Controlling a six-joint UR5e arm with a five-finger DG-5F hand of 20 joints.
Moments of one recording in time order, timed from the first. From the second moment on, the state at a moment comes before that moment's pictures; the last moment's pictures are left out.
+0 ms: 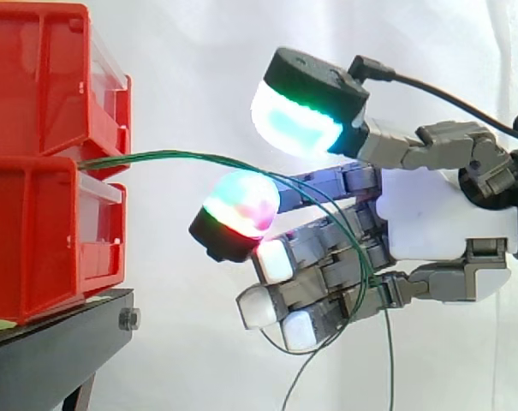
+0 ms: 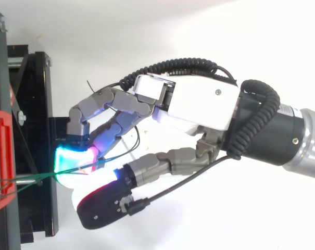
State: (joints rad) arm 0.23 -2.29 -1.16 -2.83 -1.10 -0.16
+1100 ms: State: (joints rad) arm 0.23 -2.29 -1.16 -2.83 -1.10 -0.16
